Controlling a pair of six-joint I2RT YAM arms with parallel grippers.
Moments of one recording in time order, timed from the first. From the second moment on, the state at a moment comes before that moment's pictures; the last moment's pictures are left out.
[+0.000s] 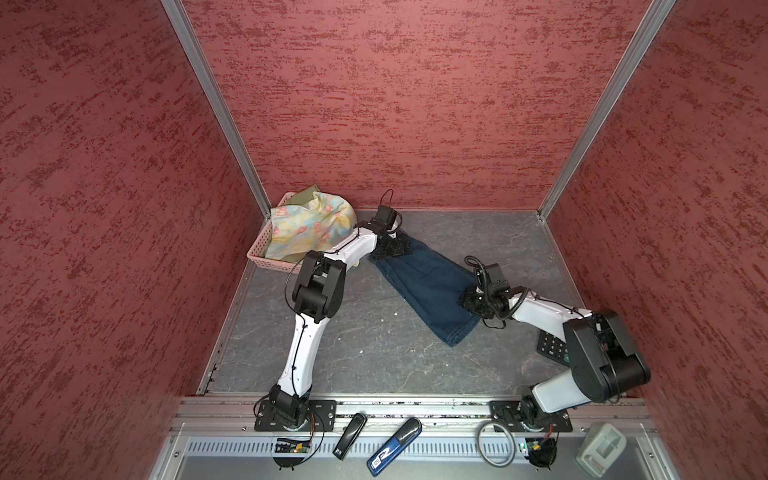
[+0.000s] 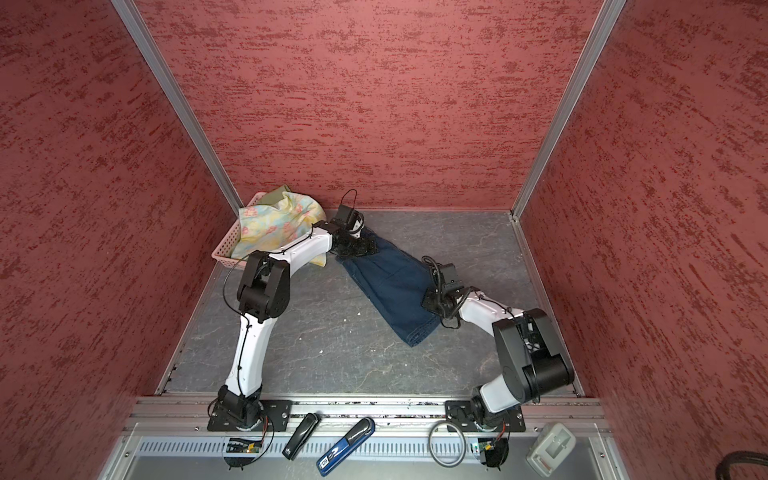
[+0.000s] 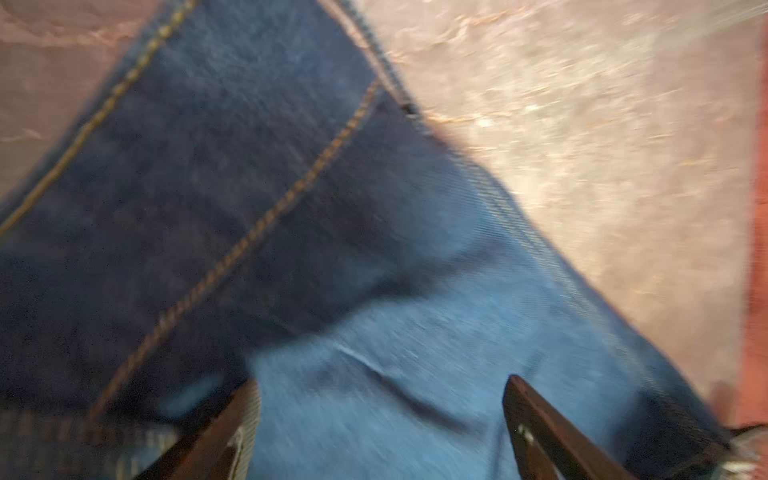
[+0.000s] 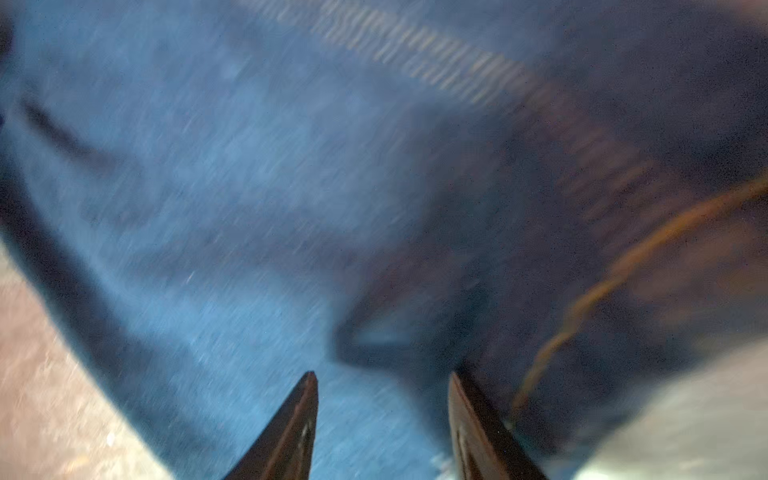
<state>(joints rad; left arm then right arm) -0.43 2.25 1.87 -0.61 0.27 -0.50 0.36 1.51 0.71 -0.26 -0.17 0.74</state>
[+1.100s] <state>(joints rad) -0.49 2.07 1.46 -0.40 0.26 -0.82 0.03 1.72 1.06 -0.42 -0.14 0.40</state>
